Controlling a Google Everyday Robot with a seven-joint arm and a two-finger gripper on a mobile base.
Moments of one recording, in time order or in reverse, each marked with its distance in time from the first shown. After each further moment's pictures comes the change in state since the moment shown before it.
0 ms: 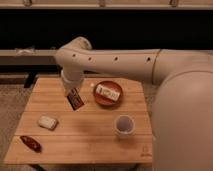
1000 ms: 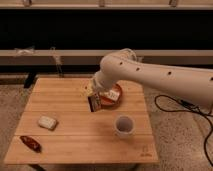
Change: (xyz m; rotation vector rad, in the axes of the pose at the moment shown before) arm 0.061 -0.087 -0.031 -0.077 -0.142 0.190
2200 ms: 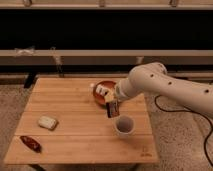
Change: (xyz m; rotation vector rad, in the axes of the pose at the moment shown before) arm 0.056 -0.071 -0.026 0.011 -0.051 0.072
